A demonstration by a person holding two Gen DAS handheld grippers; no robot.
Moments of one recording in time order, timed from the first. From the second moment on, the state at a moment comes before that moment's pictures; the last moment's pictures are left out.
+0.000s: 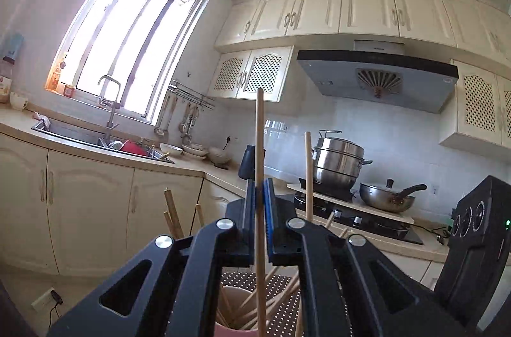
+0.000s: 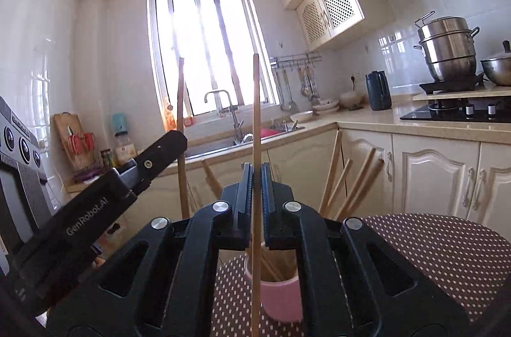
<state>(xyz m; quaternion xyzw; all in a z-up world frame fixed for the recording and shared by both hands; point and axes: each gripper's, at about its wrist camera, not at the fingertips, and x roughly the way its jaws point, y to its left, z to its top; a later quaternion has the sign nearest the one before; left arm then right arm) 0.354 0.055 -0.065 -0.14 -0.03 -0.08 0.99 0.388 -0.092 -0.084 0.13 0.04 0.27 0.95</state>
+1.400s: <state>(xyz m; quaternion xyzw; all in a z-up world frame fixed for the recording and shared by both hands) 0.387 0.068 -0.106 -0.10 0.04 -0.05 0.99 0.386 -0.084 -0.117 0.08 0.07 0.25 0.96</state>
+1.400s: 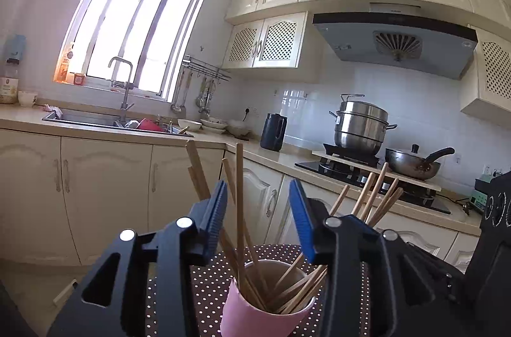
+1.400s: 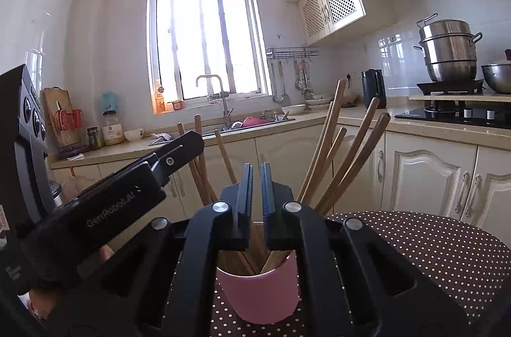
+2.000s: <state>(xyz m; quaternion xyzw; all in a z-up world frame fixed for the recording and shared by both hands) 0.311 0.048 -0.090 -0.06 0.09 -0.07 0.99 0.305 -0.131 -0.101 0.07 0.10 0.18 0.98</state>
